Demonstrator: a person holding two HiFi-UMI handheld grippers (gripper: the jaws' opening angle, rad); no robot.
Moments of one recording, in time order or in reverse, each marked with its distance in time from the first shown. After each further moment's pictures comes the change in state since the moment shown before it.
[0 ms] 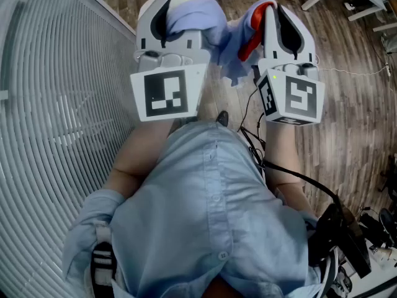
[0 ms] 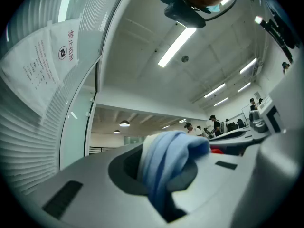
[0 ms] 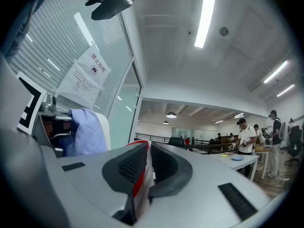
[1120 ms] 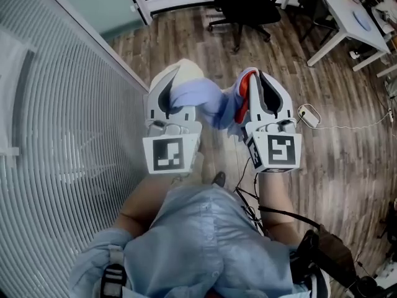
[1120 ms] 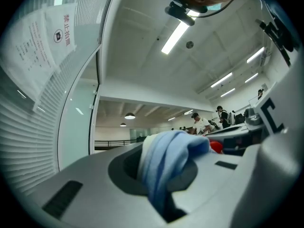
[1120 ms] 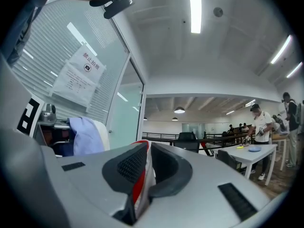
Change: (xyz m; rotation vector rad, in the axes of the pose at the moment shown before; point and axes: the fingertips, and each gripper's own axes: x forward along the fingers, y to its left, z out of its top) left arm 0.077 0.013 -0.072 0.016 0.106 0.072; right arm 0.094 -0.036 -0.054 0.075 0.009 0.133
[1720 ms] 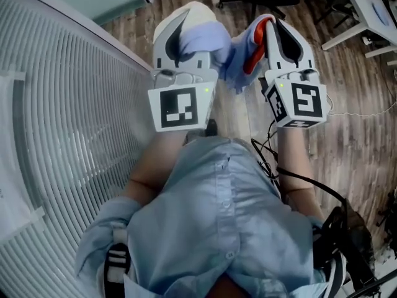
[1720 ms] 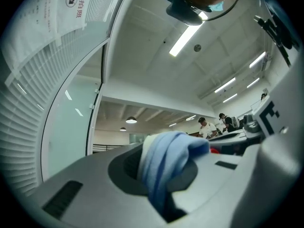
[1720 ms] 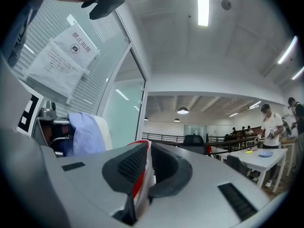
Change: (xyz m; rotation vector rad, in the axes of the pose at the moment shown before) left arm 0.140 0.122 -0.006 -0.044 -0.086 -0.010; right arm 0.192 0.010 0.001 -0.030 -0.004 0.011
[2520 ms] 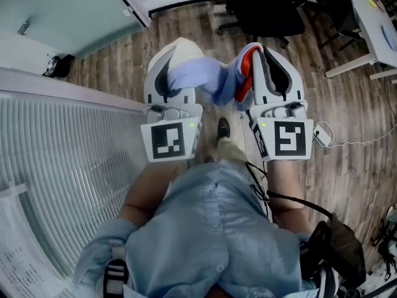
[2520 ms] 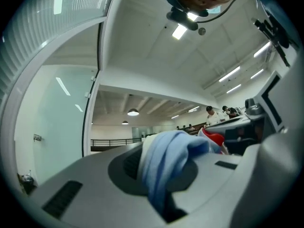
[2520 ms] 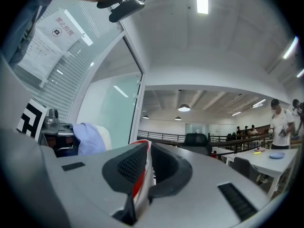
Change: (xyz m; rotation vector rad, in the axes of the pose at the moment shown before) left arm 0.187 0.047 -0.082 0.037 0.101 0.023; right arm 0.173 -0.083 -0.035 -0.012 0.019 0.020
